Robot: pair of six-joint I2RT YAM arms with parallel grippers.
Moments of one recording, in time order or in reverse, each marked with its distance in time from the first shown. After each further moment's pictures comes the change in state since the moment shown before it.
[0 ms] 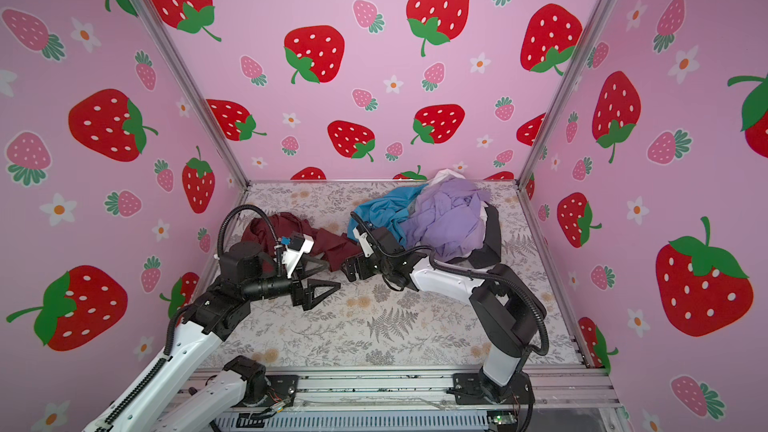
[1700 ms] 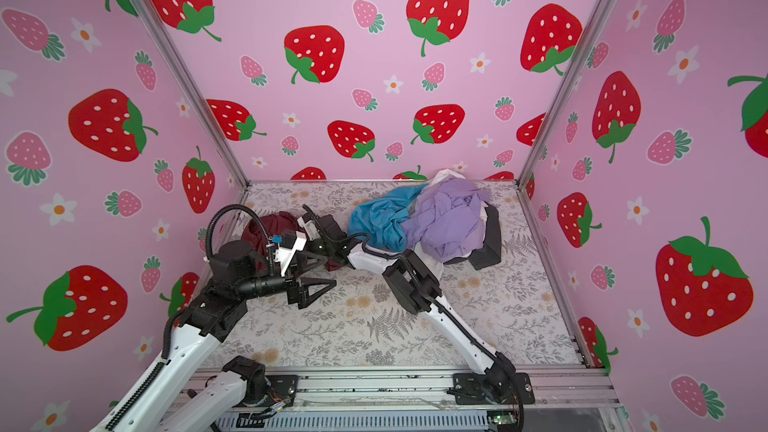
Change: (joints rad) left arm 0.053 -0.022 -0.005 0.082 0.094 0.009; right arm 0.070 0.963 1.075 0.177 -0.401 0.337
